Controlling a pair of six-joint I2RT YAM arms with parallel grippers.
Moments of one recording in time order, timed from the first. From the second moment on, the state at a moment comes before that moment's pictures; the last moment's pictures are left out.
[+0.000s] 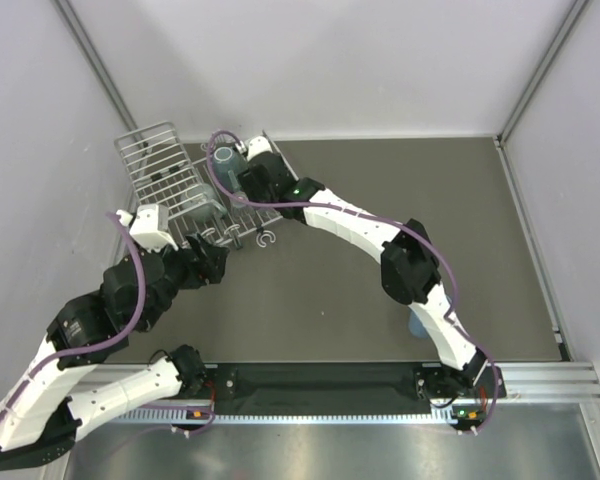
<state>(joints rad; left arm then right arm) -0.92 0.62 1.19 -0.94 -0.59 -0.63 0.89 2.30 2.14 -0.39 0.37 0.10</state>
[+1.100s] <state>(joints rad) -0.92 0.62 1.14 -0.92 -0.59 -0.62 0.81 2.49 2.31 -0.22 0.33 0.09</state>
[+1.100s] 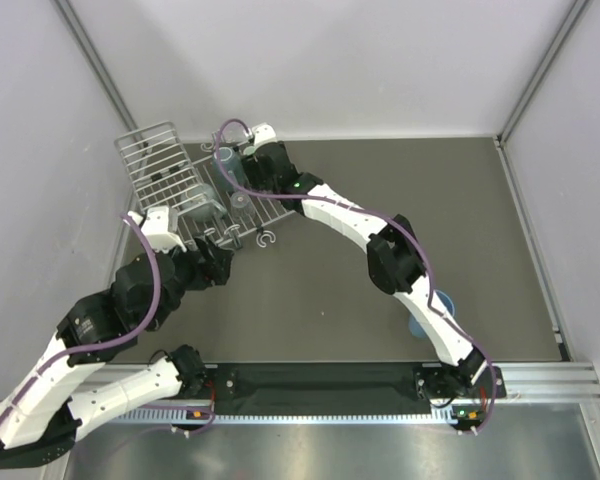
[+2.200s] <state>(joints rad) -0.92 0.64 1.12 -0.90 -0.57 -0.66 0.78 2.53 2.37 -0.19 0.27 0.09</state>
